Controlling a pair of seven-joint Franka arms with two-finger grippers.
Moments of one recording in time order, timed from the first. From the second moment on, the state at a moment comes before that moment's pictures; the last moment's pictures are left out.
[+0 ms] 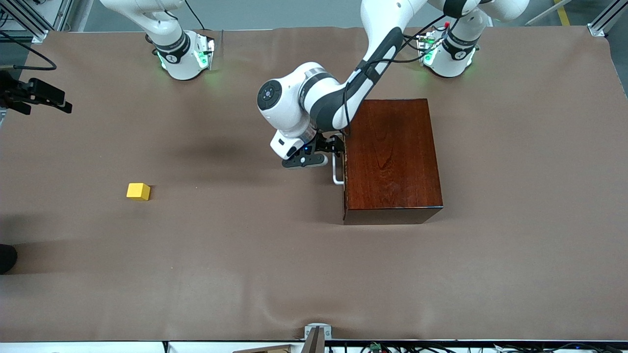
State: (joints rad) left arm -0.94 0.79 0.04 -1.23 0.20 1.73 -0.94; right arm 0.01 -0.06 -0.10 -1.61 0.04 1.41 -0.09
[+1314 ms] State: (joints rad) left arm -0.96 0.81 0.01 -1.22 0.20 1.95 -1.14; right arm 0.01 -0.06 -0.10 -1.61 0.04 1.39 -0.09
